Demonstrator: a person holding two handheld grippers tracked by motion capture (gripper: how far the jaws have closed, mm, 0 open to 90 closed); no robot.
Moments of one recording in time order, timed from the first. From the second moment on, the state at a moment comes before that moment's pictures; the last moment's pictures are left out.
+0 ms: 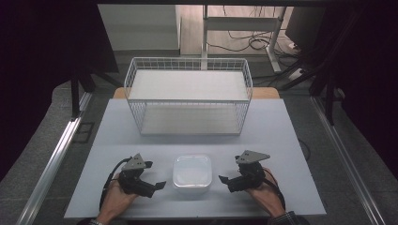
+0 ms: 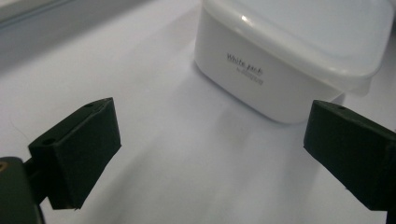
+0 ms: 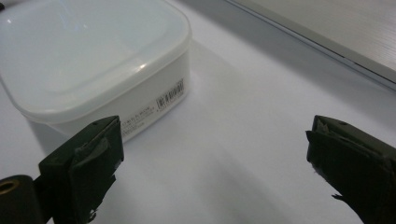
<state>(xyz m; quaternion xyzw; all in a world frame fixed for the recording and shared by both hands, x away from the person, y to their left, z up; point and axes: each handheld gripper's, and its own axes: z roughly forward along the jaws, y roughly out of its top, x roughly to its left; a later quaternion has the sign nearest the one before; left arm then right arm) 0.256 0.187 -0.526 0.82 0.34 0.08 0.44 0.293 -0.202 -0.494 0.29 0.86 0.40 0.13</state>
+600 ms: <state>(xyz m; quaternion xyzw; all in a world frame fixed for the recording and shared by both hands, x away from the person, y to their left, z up) 0.259 0.173 -0.499 0.80 0.35 0.05 0.48 0.289 -0.188 -0.477 0.30 0.84 0.44 0.10</state>
